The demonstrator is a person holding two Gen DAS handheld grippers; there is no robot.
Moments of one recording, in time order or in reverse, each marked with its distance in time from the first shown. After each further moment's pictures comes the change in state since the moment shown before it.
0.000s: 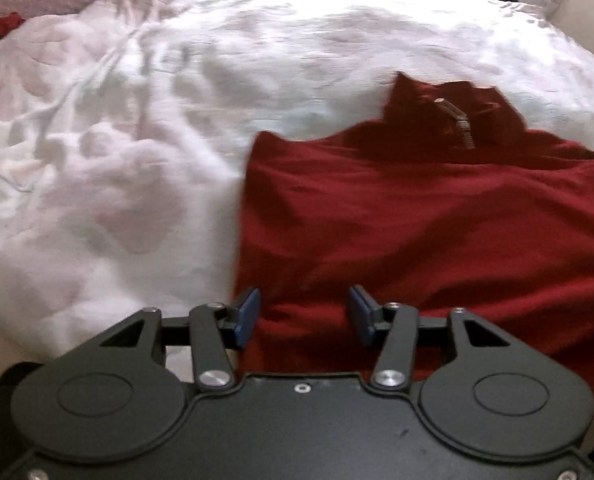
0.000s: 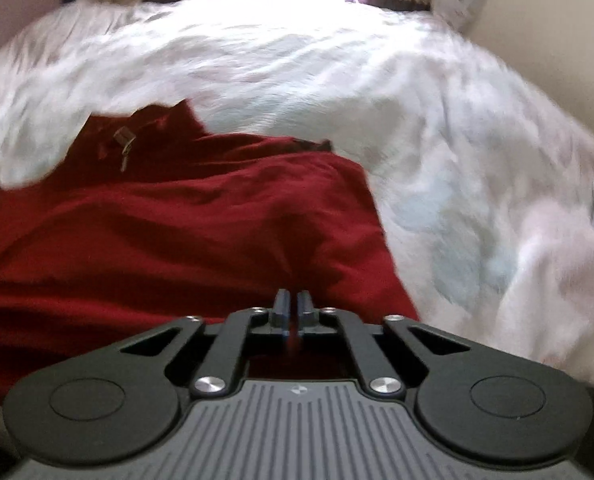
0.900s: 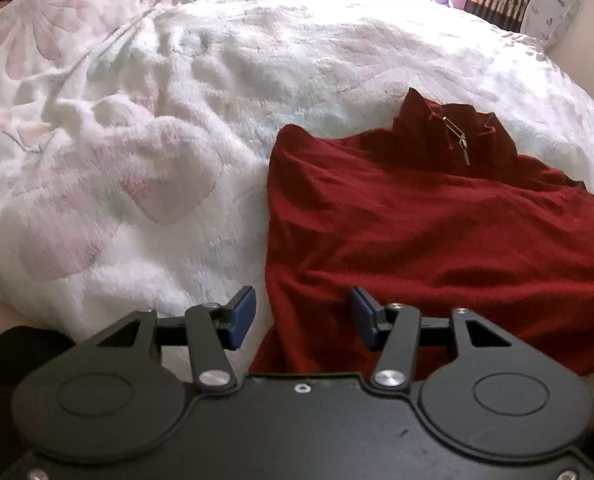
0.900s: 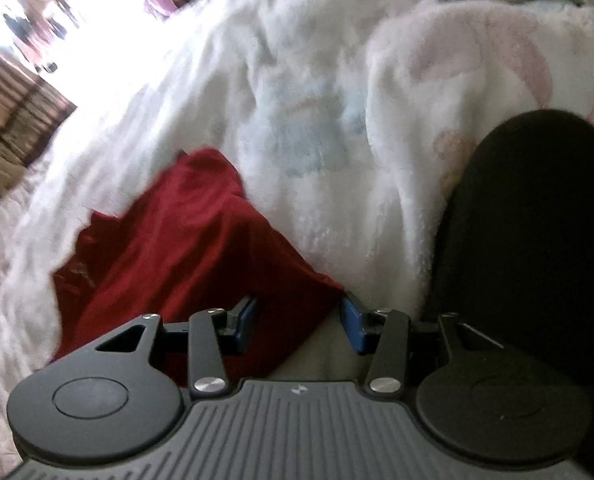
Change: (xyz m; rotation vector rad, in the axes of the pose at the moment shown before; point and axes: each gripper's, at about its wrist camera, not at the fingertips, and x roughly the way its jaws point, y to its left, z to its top) left arm -0.023 0.030 -0.012 -0.093 0.002 -0.091; right arm -0.026 -0.086 -0.064 0.724 0.060 0.040
